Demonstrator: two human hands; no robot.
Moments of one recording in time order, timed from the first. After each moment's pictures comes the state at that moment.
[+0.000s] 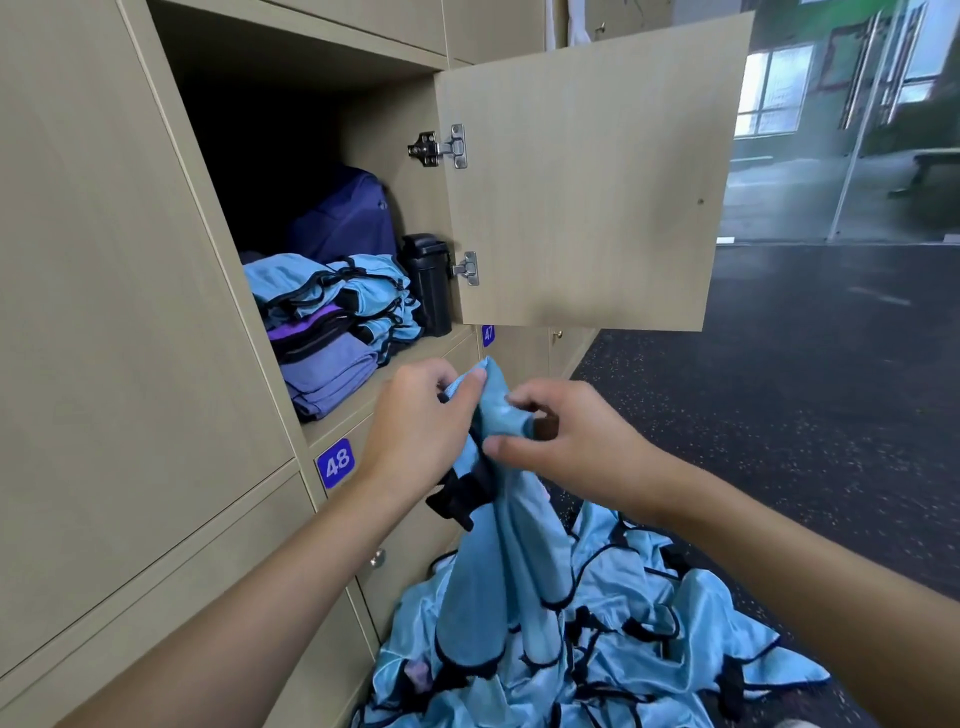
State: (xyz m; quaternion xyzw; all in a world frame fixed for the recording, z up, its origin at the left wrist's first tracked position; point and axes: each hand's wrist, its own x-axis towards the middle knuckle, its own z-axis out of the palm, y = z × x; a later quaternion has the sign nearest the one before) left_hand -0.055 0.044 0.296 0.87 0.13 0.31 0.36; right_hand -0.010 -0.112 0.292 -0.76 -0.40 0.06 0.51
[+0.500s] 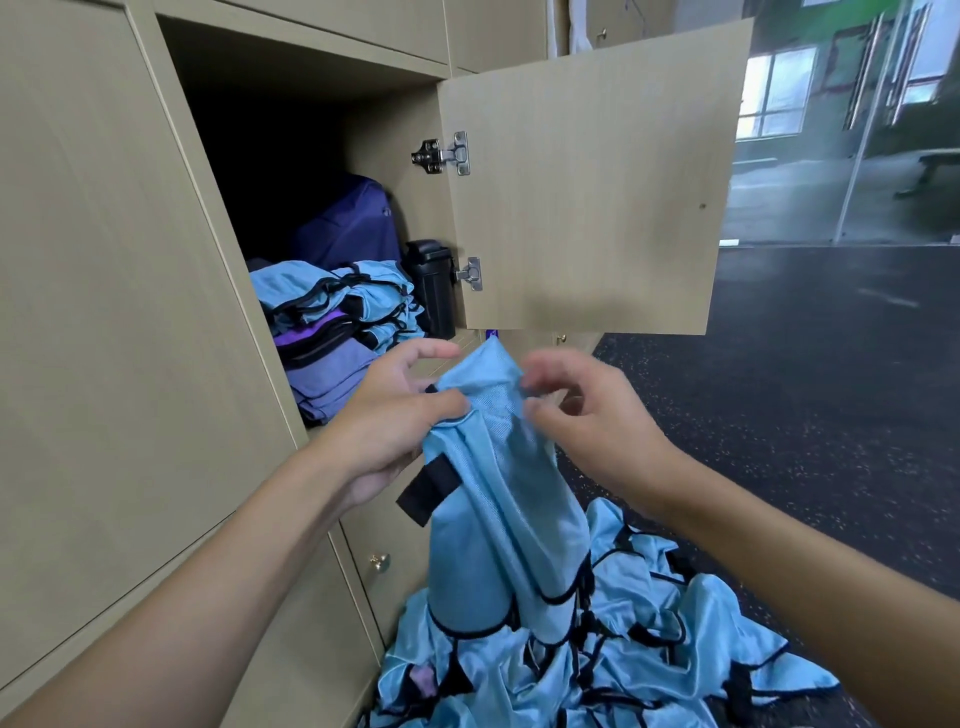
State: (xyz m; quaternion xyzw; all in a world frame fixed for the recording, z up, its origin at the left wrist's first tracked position) left_hand -0.075 0.058 0.323 0.74 0.09 0.13 0.65; right_hand -0.009 -0.114 0.298 -0.71 -0.34 0.01 0.61
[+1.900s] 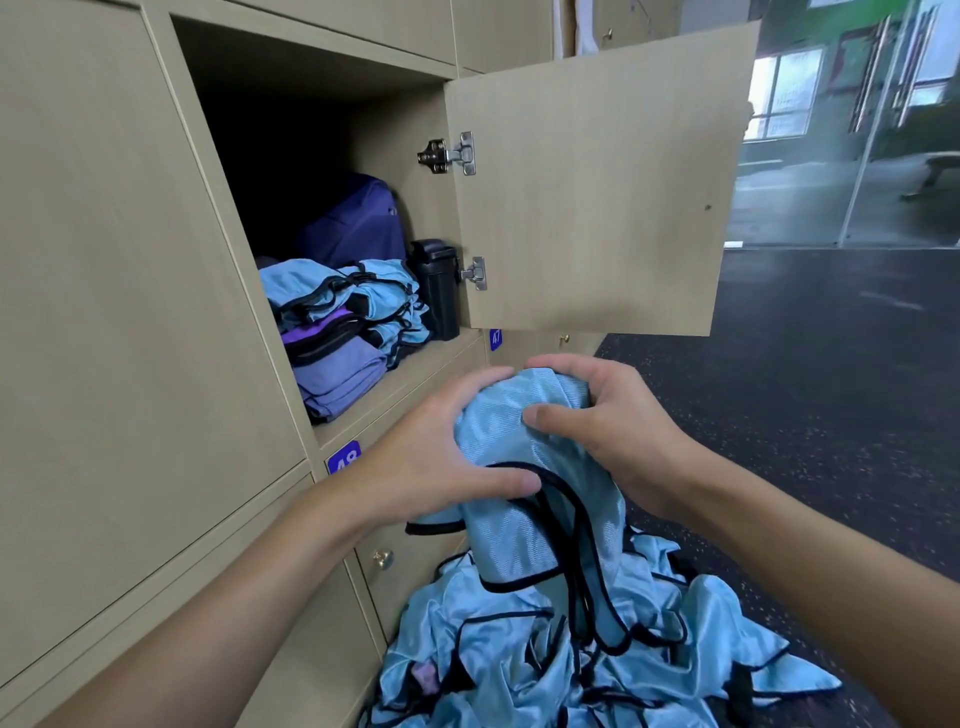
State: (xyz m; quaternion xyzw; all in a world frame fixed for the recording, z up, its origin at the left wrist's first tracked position) left_hand -0.089 0.050 0.309 0.92 -0.03 0.12 0.37; right_hand -0.004 -0.121 0.298 -0.67 -0.29 0.12 0.67
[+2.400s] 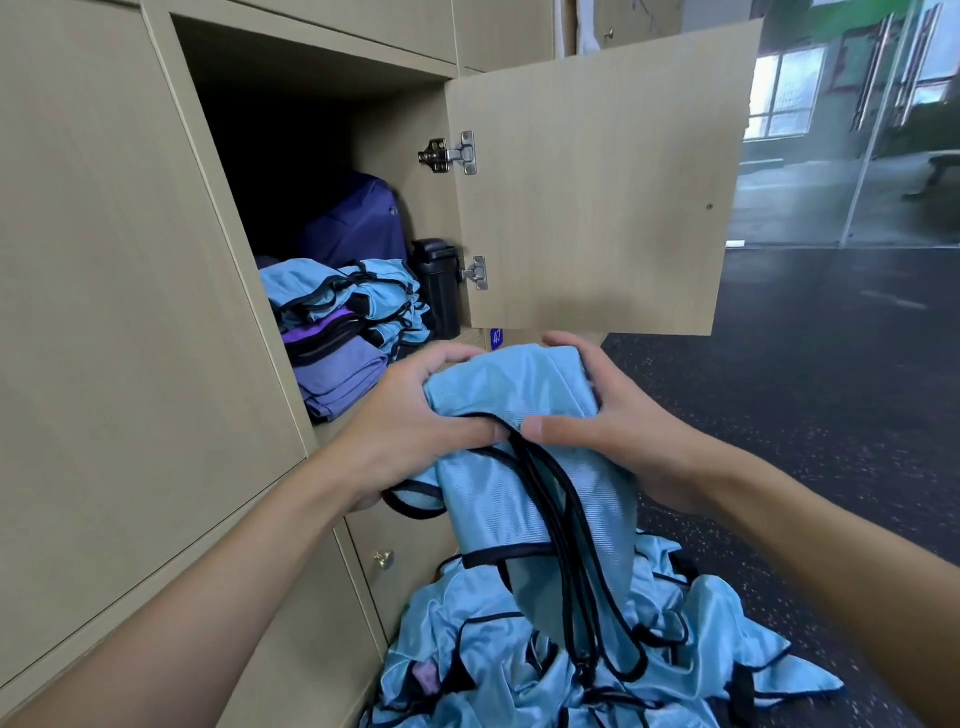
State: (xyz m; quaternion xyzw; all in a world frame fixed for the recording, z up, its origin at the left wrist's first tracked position) left_hand -0.085 0.058 0.320 0.83 -0.01 0.16 0.53; right_hand 0.002 -0.130 0.298 -0.65 -0.33 0.19 0.66
